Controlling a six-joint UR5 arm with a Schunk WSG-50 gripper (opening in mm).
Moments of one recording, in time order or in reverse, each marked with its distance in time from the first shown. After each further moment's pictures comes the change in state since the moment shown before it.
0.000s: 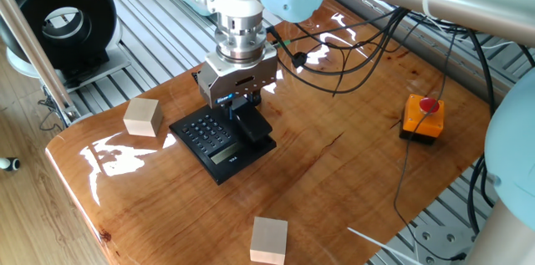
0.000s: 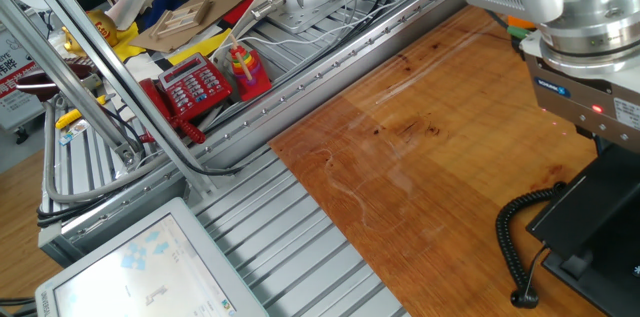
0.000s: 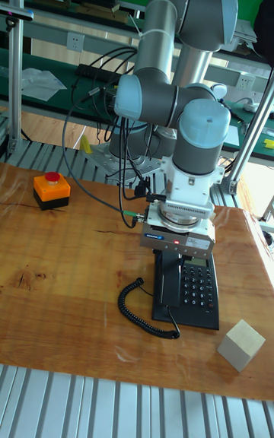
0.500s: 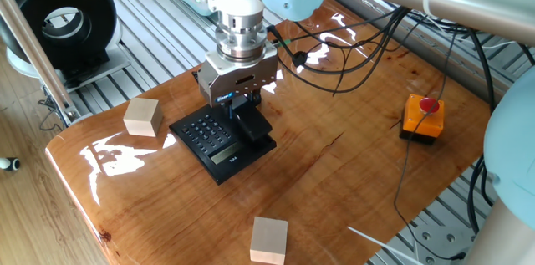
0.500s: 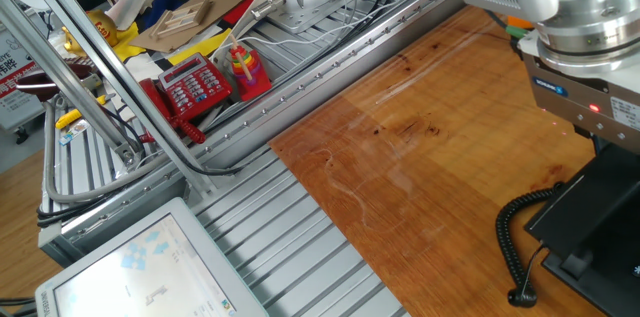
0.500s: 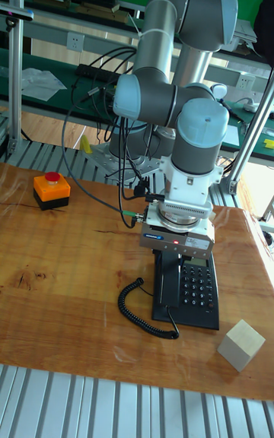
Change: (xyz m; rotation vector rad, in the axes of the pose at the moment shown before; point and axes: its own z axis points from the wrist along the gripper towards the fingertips) arm -0.002 -0.001 -0.001 -0.007 -0.001 0.007
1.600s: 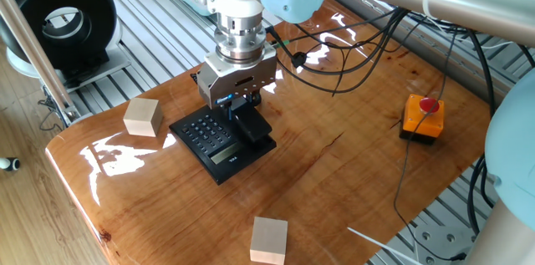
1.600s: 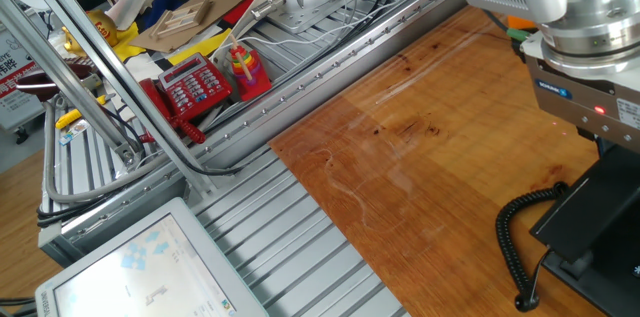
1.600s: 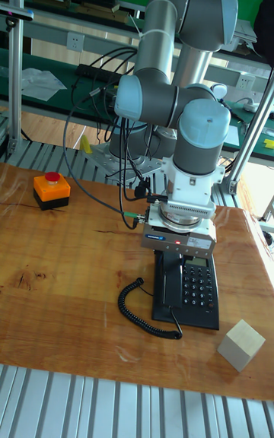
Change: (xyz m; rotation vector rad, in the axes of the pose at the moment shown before) arm 0.002 0.004 0.002 -0.001 -0.002 -0.031
